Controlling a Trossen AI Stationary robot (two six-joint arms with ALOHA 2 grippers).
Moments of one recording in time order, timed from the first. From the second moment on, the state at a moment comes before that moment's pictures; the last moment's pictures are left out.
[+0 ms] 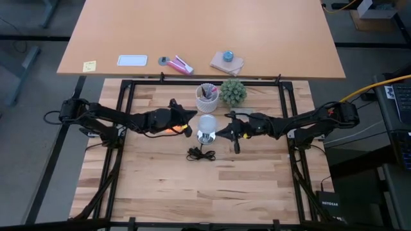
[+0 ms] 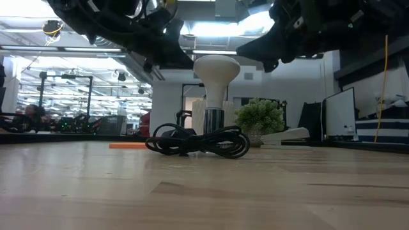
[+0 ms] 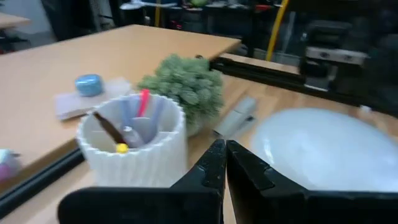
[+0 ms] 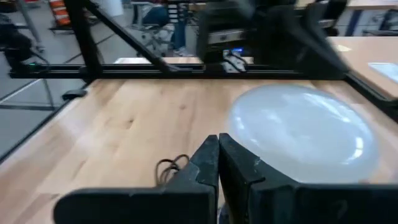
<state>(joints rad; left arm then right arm) 0.06 1.41 0.64 0.53 -0.47 -0.13 -0.03 1.37 0.53 0.66 -0.12 0.00</state>
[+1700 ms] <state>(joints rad) -0.10 1.41 0.64 0.43 -0.34 -0.23 -0.03 1.38 0.53 0.63 0.29 0.00</state>
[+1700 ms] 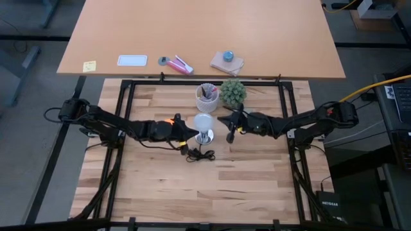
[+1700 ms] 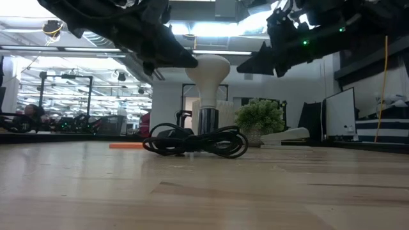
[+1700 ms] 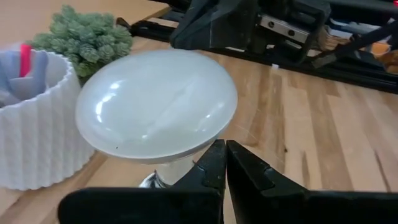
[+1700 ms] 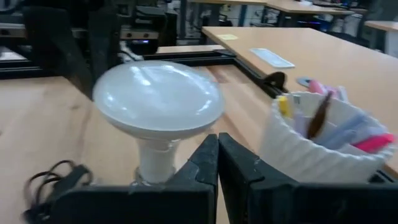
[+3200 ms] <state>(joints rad) -0.12 1.38 0.64 0.28 -0.40 -0.35 -0.03 1.38 0.53 0.66 -0.14 0.05</state>
